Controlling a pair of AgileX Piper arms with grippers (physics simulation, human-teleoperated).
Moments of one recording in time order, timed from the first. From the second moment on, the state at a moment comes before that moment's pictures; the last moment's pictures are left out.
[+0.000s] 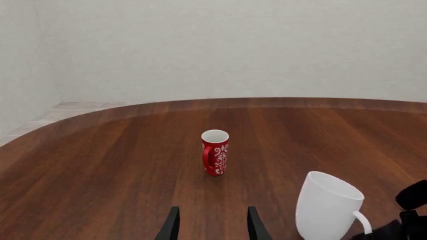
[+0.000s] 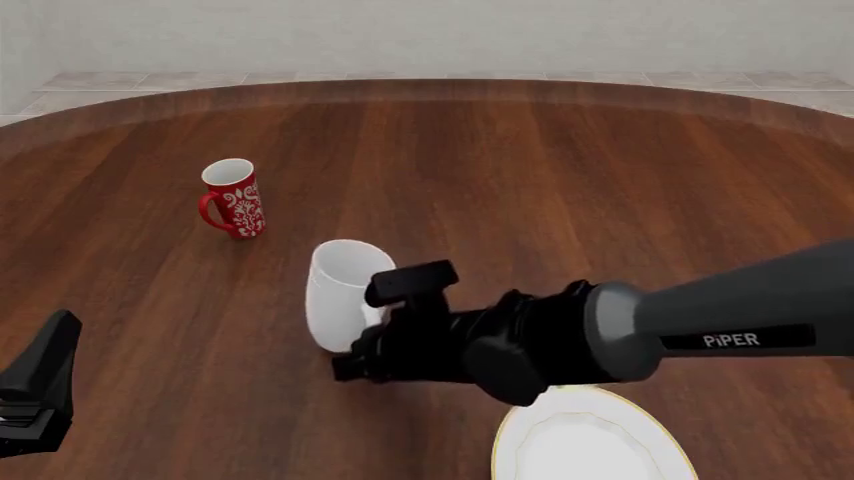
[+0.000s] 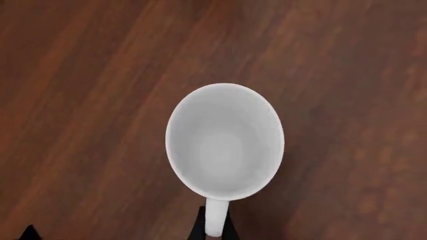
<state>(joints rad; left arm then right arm) 0.00 0.01 0.00 -0.01 0.00 0.93 1.83 -0.90 -0.11 0.46</state>
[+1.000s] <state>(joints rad) 0.00 0.01 0.00 -0.01 0.00 0.88 1.47 -0.74 0.03 0.32</state>
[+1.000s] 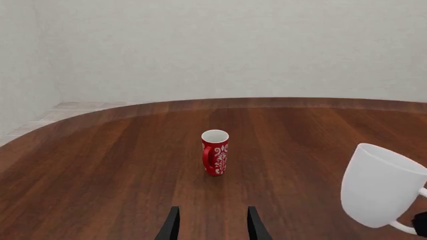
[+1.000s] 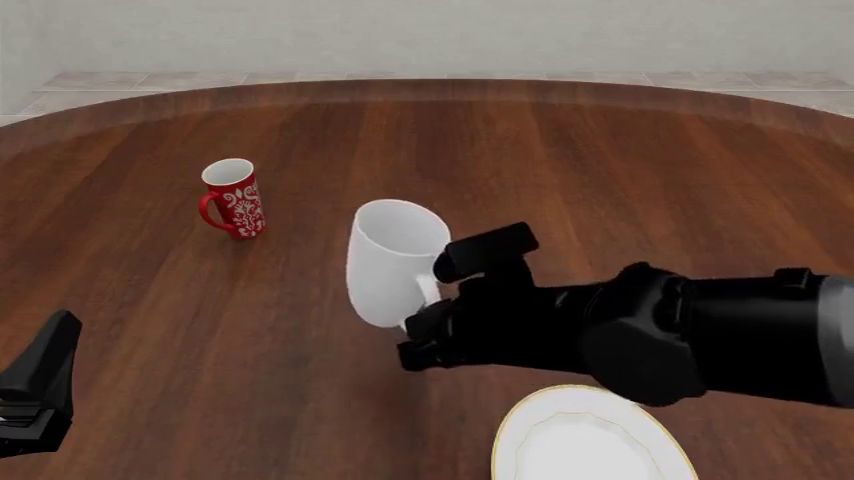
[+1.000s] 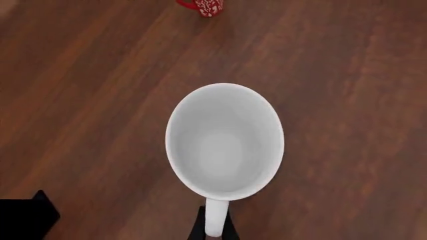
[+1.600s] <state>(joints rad) 0.00 0.01 0.00 -0.01 0.00 0.82 1.19 -0.58 0.13 0.22</state>
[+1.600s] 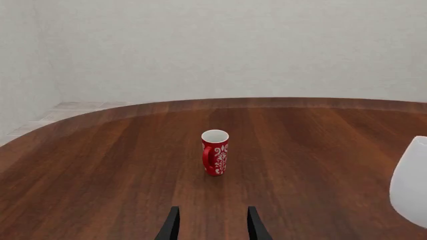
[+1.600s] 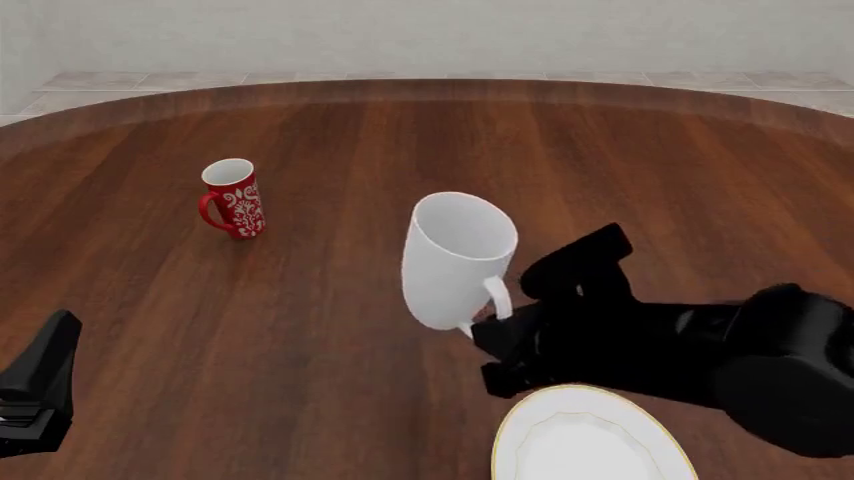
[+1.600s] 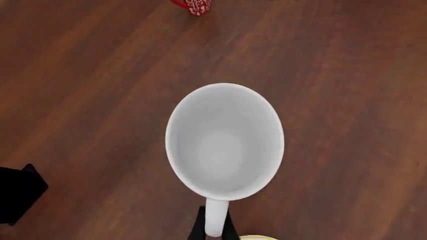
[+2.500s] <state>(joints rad) 0.00 0.01 0.00 -0.01 0.00 0.70 0.68 -0.37 0.43 0.11</state>
